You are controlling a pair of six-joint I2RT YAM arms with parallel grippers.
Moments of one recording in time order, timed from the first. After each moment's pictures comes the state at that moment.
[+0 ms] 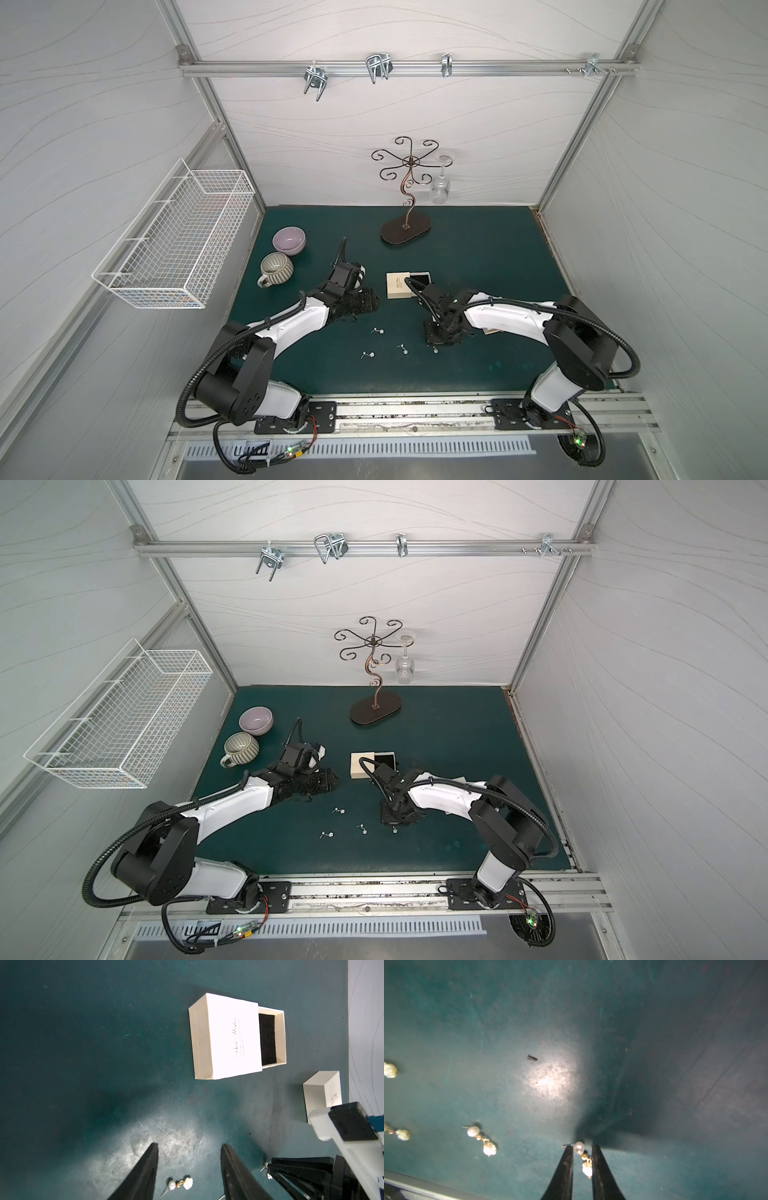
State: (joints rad) left arm -0.43 1.41 0.71 -0.24 0.26 -0.57; right arm 0.93 1.64 0.93 -0.69 -0.10 0.80
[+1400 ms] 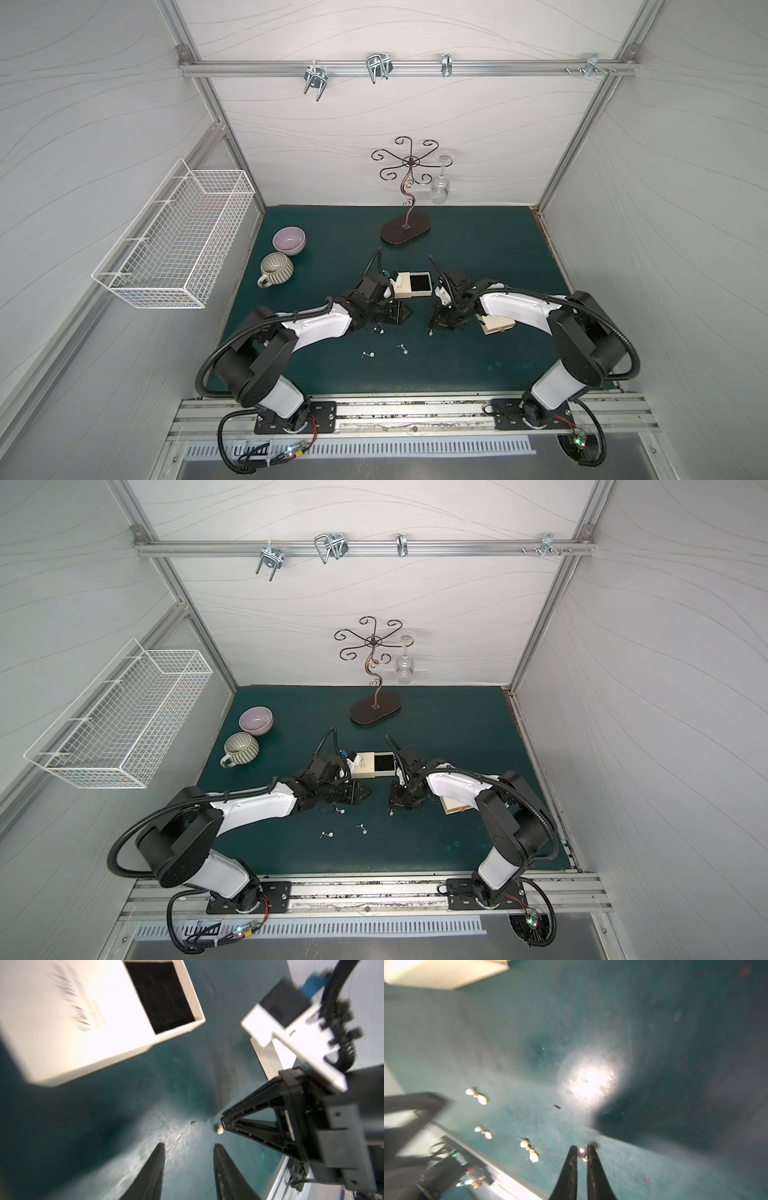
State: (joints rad) left arm -0.68 1.58 0.71 0.06 0.37 -0.53; right arm 0.68 1.62 0.88 -0.48 -0.41 0.72
